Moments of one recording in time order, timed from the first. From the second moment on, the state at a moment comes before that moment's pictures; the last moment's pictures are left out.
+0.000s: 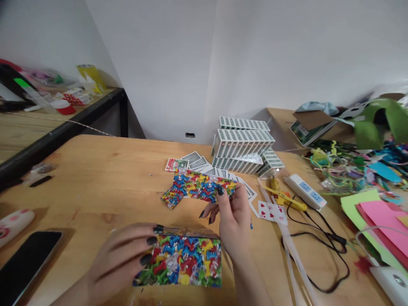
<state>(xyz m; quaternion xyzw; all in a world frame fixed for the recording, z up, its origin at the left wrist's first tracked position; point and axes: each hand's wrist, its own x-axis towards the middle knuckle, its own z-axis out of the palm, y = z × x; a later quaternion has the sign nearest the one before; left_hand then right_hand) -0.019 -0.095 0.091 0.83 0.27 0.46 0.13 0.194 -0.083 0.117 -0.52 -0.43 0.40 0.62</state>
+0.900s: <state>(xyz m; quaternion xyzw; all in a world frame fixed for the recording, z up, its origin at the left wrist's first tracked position) -0.014 -0.061 0.095 0.69 0.50 0.46 0.24 0.216 -0.084 0.117 -0.45 -0.45 0.43 0.64</state>
